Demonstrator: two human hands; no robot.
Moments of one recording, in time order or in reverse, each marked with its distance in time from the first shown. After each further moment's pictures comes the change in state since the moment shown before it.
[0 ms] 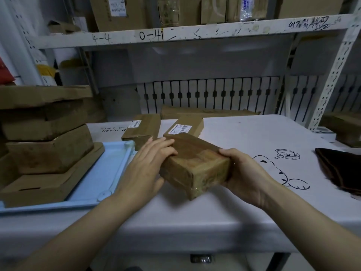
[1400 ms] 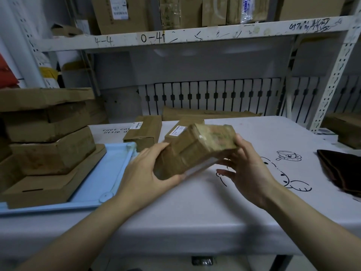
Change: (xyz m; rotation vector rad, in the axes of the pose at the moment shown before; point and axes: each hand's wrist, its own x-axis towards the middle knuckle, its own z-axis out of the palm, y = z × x) left_hand -0.001 0.016 -0.010 -0.191 0.022 -0.379; right_hand 0.006 -0.001 -0.009 -0.263 -0.008 -0.290
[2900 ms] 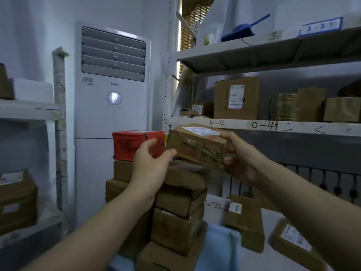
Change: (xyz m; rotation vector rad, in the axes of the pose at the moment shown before) left_hand 0.048 -0.069 -0.269 -0.492 0.695 -0.480; right_hand 0.111 -0.128 0.339 -0.085 -0.348 0.037
